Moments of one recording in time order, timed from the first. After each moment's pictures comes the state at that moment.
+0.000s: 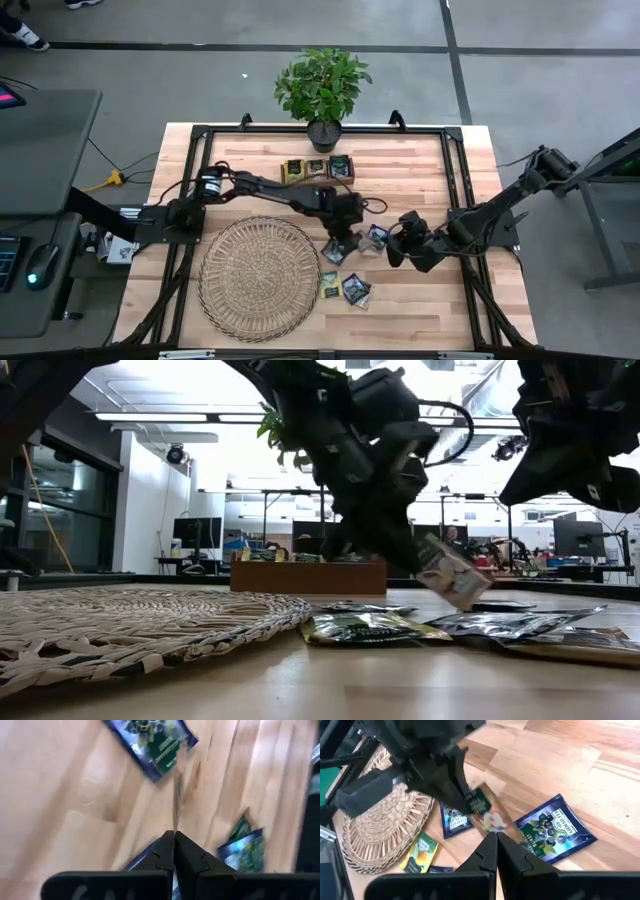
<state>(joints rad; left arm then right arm) -0.01 2.18 1.63 -0.42 0.34 -0.53 0.57 1.20 0.59 -0.33 0.62 1.45</state>
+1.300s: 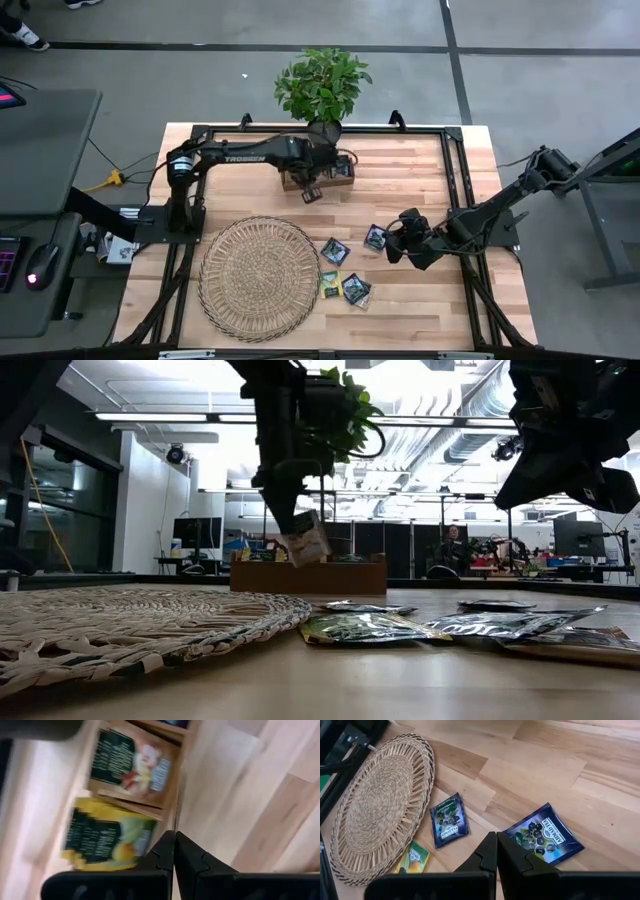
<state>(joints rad) 0.23 1.93 1.63 -1.04 -0.20 -0.15 0.54 1.20 0.59 -0.36 0.64 1.46</state>
